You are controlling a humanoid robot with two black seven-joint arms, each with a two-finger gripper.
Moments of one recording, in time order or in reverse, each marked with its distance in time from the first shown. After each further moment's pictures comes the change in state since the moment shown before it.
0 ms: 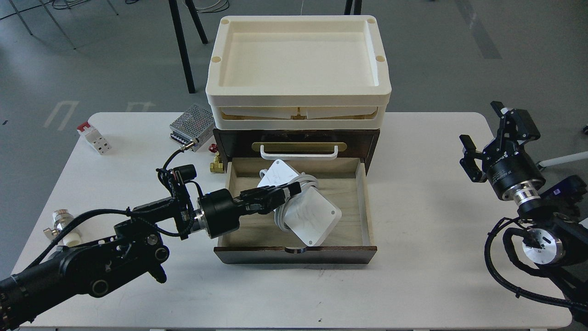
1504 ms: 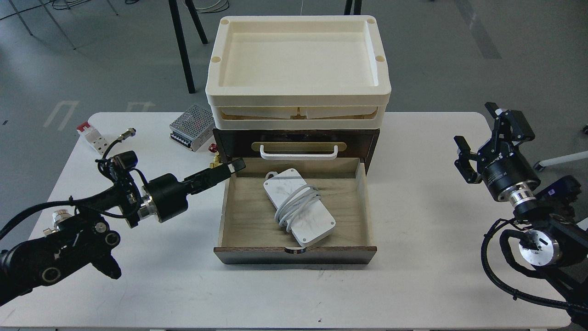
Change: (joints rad) left arm 0.040 0.225 -0.046 0.009 -0.247 -0.012 0.000; right arm 0.000 0.008 -0.015 0.015 0.000 0.006 0.000
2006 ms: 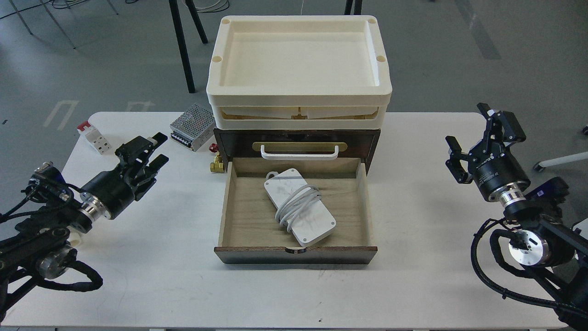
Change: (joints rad) left arm 0.089 0.088 -0.041 0.038 -0.714 0.011 0.000; right arm 0.002 0.048 0.016 -0.010 0.000 0.003 0.000
